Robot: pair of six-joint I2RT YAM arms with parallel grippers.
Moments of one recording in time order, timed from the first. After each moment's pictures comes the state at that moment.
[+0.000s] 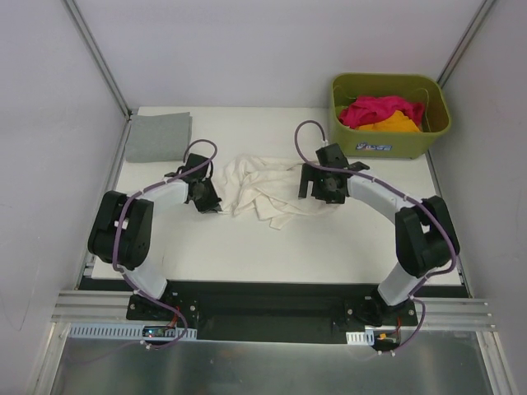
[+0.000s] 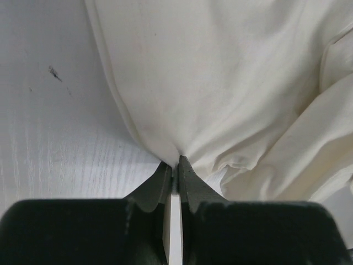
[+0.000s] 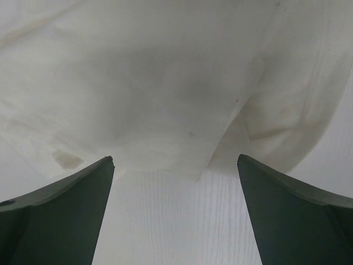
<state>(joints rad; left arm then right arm) -0.28 1.67 0.93 -0.39 0.12 -0.70 0.46 1.63 1.11 -0.51 0.02 0.52</state>
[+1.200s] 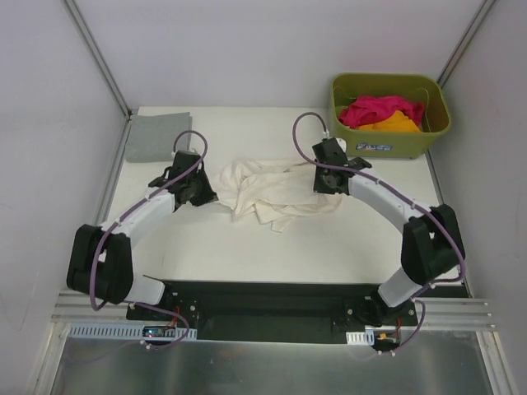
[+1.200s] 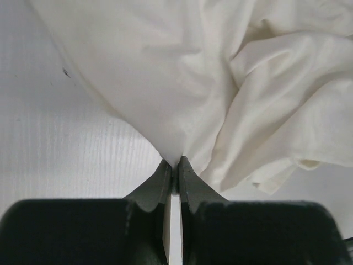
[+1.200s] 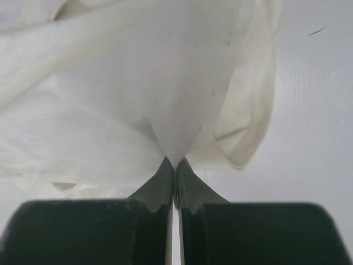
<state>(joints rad) -0.28 1.44 0.87 -0.38 0.10 -0.67 0.51 1.65 1.20 -0.59 0.24 0.51</state>
